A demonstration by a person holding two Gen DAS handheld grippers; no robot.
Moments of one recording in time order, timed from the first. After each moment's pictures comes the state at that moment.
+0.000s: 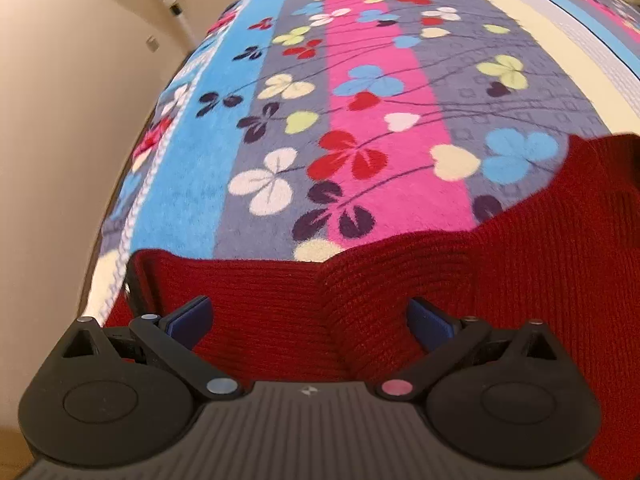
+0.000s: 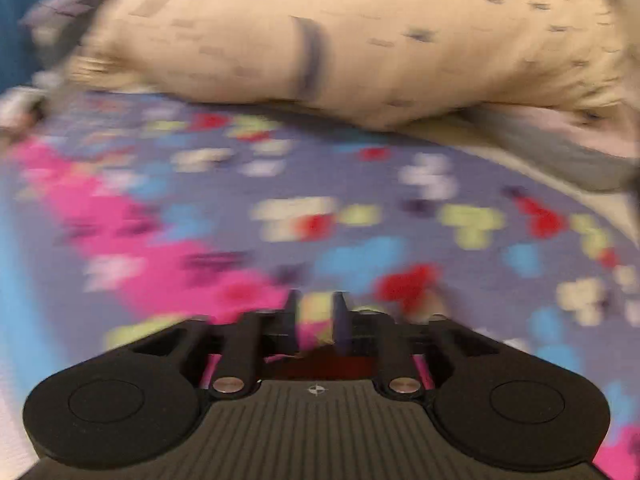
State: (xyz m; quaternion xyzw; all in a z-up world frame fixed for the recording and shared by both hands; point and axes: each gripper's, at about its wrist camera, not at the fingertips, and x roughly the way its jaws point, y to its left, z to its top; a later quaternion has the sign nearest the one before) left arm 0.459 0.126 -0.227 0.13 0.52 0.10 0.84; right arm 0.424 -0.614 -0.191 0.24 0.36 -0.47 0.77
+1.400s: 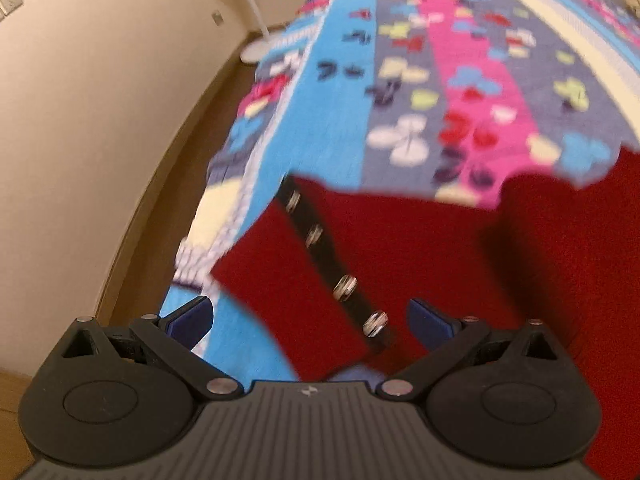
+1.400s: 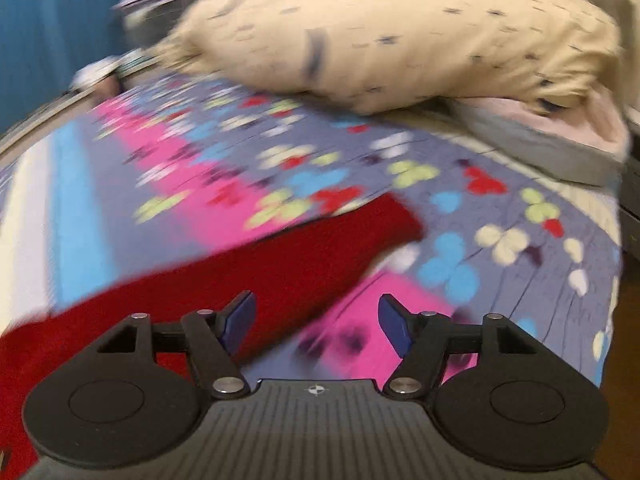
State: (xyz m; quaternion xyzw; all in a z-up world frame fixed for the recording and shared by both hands) left arm 0.371 0.226 -0.193 0.08 0.52 0.17 0.83; right arm 0.217 -0.488 -0.171 0.15 0.36 -0.28 0.88
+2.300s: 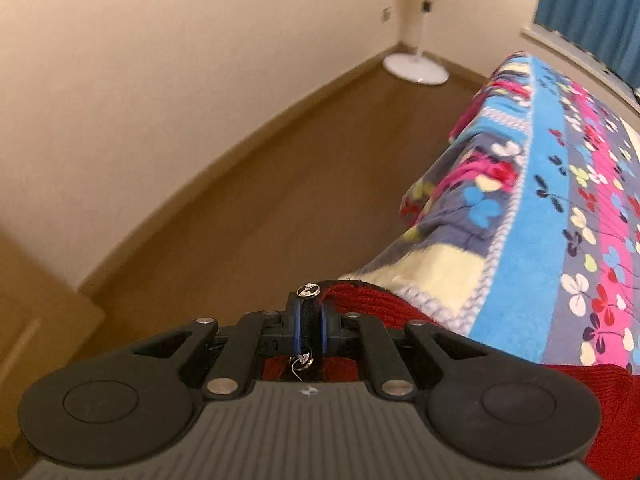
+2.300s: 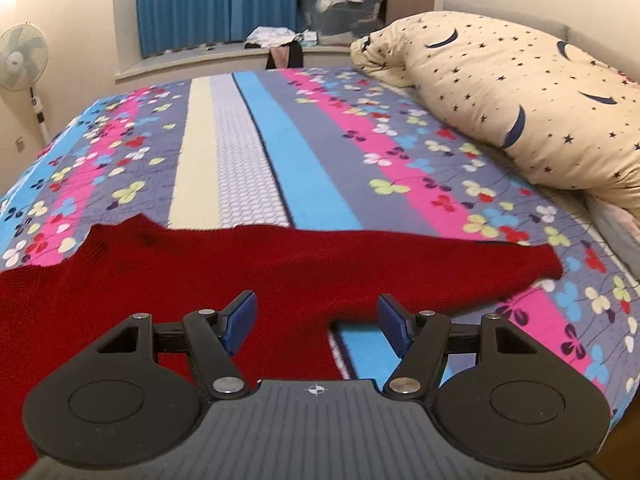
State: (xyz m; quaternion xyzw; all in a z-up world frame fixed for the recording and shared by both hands) left arm 0.308 0.474 -0.119 -0.15 0.47 0.31 0.81; right arm 0.223 -0.277 -0.104 0.03 0.37 -0.13 0.92
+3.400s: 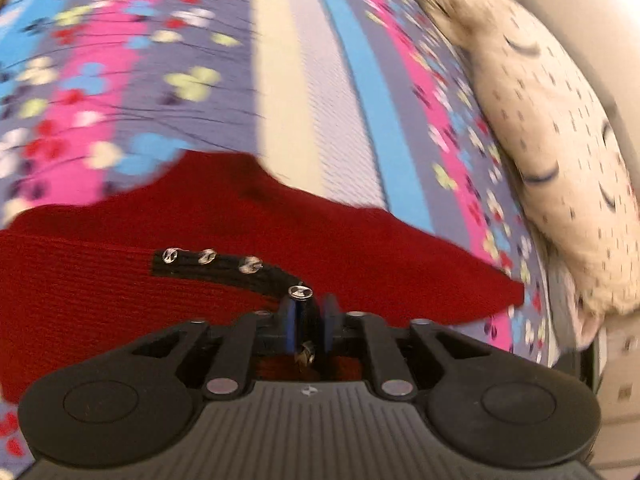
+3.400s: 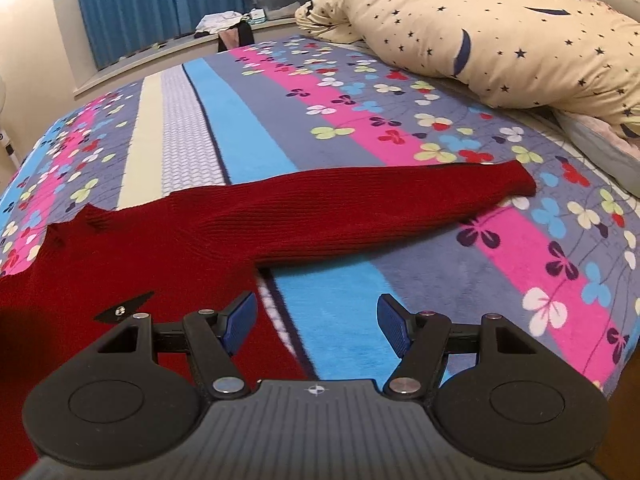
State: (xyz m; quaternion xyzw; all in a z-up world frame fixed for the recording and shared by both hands) left arm 0.422 -0.043 -0.099 -0.13 0.59 -0.18 0.78; right arm 0.181 -0.353 -0.156 0.11 0.38 -0.18 0.90
